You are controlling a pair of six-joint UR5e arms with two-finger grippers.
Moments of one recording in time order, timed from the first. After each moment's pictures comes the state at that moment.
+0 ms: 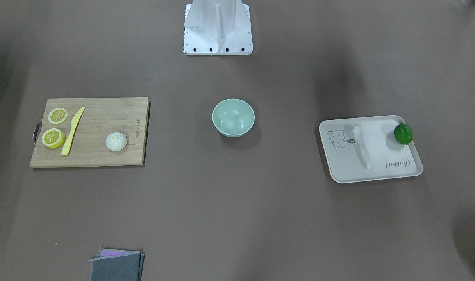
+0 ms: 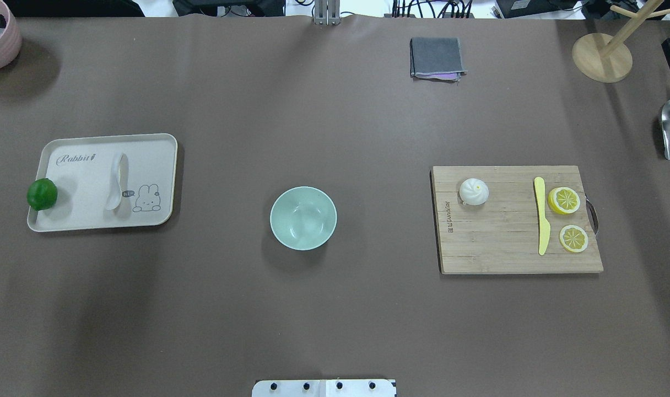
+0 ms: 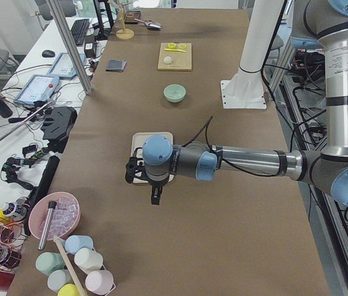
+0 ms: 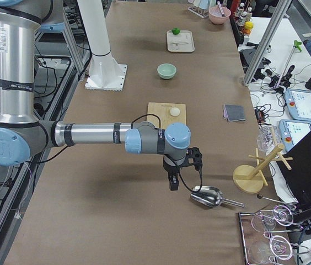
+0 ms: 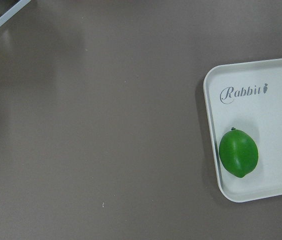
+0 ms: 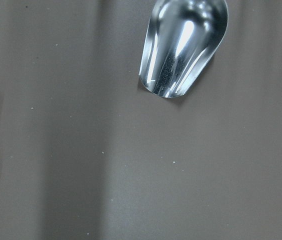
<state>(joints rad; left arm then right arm) -1.53 -1.43 -1.78 -1.68 -2.47 -0.08 1.54 -1.65 1.71 -1.59 2.31 -0.09</state>
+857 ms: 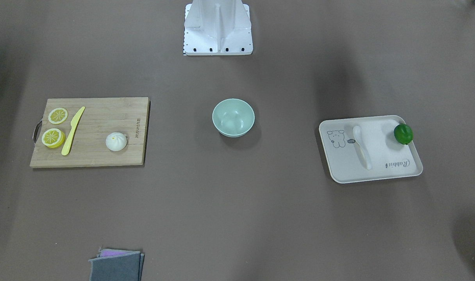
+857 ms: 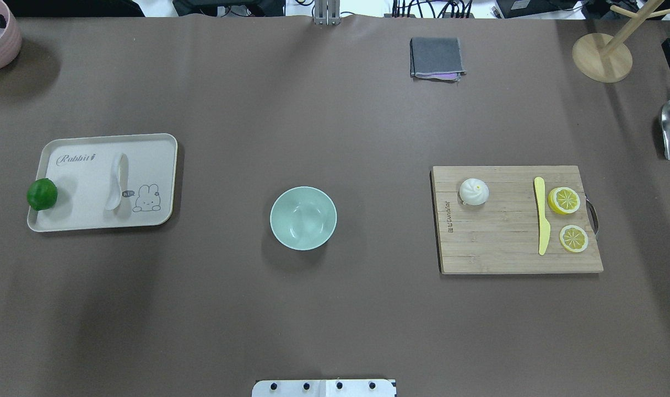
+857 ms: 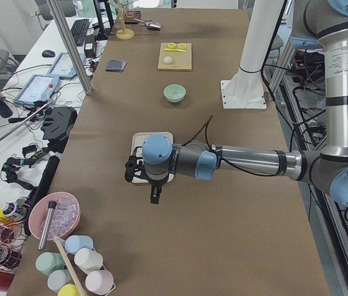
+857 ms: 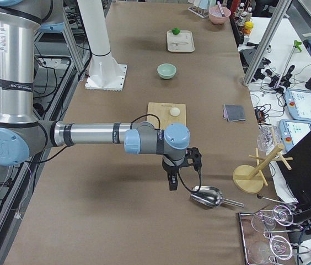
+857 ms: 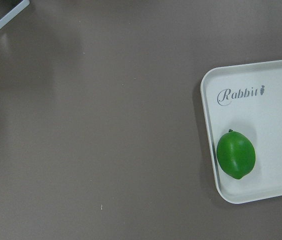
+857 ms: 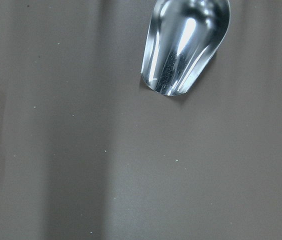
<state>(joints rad) -1.53 -1.43 -1.78 -1.68 -2.47 -0.08 1.54 -1.66 1.71 -1.59 2.33 -0.09</state>
